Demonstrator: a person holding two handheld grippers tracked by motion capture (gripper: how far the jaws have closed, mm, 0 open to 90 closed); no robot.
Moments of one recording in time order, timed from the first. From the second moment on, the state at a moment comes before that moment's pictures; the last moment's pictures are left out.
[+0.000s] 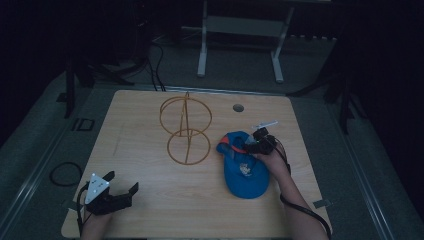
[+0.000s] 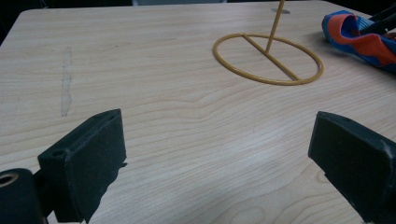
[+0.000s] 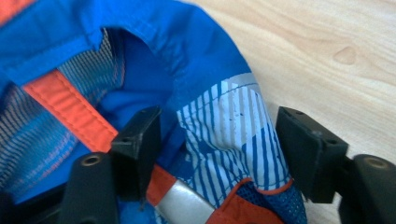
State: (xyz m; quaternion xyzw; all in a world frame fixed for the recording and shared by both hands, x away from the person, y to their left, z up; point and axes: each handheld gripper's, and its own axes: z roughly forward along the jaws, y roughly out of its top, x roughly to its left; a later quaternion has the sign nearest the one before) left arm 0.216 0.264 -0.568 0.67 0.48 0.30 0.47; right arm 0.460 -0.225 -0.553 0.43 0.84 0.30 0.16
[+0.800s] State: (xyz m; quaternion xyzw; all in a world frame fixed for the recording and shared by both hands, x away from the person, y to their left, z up) left arm 0.216 0.261 -0.568 0.68 0.48 0.30 0.46; right arm 0.427 -0.218 -0.517 0.37 0.85 0.34 0.18
